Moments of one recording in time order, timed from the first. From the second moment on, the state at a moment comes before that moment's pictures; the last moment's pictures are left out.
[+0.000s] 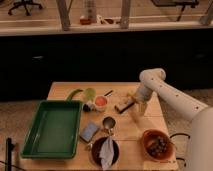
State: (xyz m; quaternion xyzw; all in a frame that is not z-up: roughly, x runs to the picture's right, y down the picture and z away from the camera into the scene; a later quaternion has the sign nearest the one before) arm 0.220 0.114 0.899 -0.33 -0.08 -0.03 0.94
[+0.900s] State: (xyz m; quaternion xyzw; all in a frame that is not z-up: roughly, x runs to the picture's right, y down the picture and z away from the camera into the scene) arm 0.166 0.101 0.880 -0.31 -0.17 -0.16 0.92
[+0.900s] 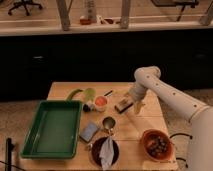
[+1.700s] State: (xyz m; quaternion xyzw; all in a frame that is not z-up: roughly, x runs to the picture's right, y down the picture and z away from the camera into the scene) arm 0.158 0.108 0.906 -0.33 -0.20 -0.19 0.90
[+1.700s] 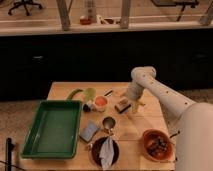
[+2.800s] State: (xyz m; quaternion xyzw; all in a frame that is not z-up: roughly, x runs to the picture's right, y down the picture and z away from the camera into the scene) arm 0.150 0.124 0.925 -0.35 -0.22 -0.20 0.89
